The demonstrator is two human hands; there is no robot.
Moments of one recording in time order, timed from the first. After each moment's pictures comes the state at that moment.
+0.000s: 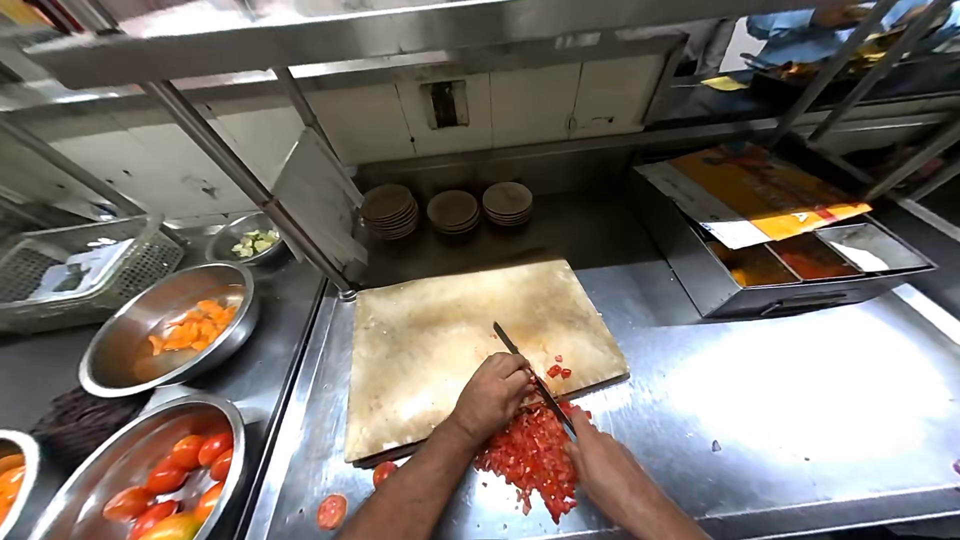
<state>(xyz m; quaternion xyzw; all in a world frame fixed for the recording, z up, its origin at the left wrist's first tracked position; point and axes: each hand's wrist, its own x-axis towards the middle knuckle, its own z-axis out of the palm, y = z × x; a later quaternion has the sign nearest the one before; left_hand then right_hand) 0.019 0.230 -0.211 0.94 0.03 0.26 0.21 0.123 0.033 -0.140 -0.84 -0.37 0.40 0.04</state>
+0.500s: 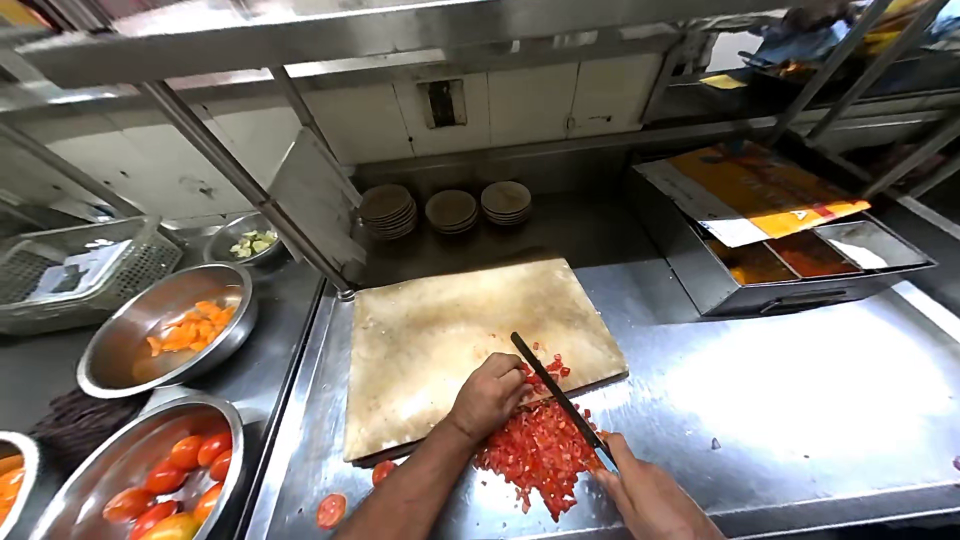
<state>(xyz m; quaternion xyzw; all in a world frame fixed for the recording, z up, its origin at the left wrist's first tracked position) 0.017 0.231 -0.212 0.93 0.03 0.29 0.22 0.130 -0.019 -0.117 -0.83 -0.36 0.41 0.08</state>
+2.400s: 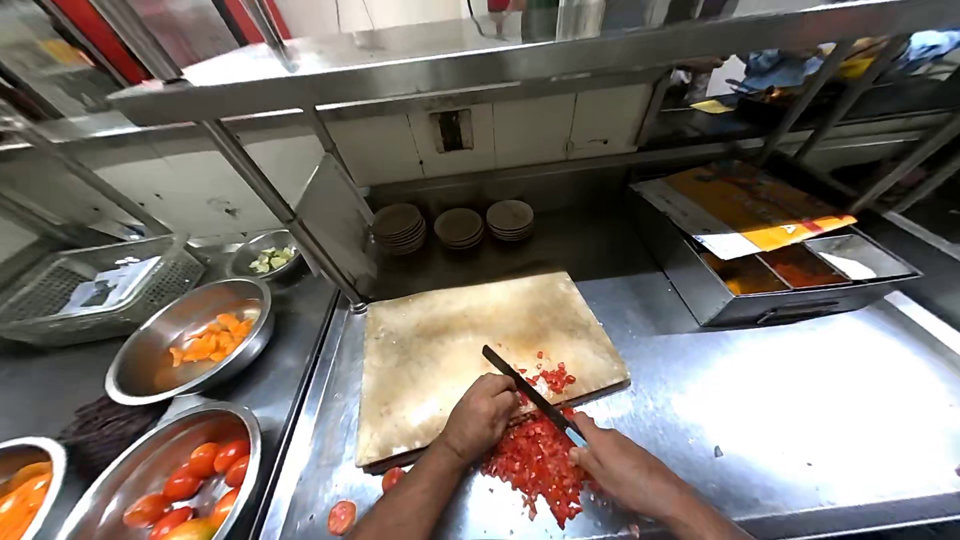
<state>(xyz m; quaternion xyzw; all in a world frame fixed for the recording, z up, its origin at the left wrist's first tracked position) -0.011 0.233 -0.205 0.94 0.04 0.24 0.24 0.146 0.027 -0.126 -0.79 -0.43 0.43 0.09</state>
